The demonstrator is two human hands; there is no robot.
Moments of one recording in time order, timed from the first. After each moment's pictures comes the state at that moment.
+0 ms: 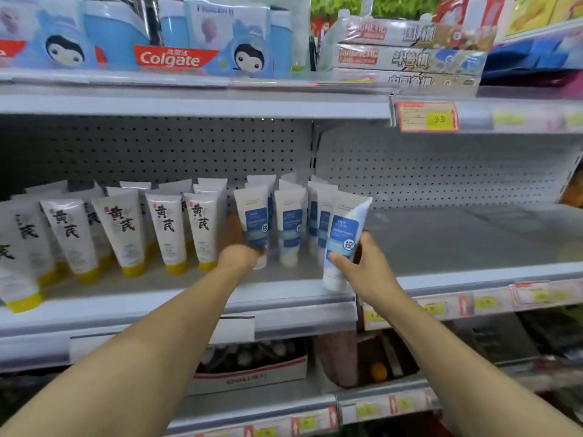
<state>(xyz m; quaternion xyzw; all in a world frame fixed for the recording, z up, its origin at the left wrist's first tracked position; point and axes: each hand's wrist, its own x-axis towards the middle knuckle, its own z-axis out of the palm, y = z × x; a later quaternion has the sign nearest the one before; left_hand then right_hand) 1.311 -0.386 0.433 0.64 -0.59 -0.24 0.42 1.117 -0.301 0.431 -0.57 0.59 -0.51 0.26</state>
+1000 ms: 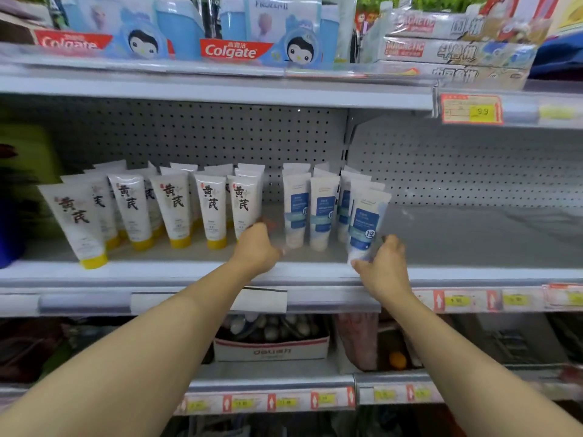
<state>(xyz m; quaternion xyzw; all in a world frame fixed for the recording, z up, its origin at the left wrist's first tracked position) 1.346 -0.340 0.430 0.66 -0.67 -0.18 0.29 1.140 -0.302 0.409 -0.54 0.73 -0.40 0.13</state>
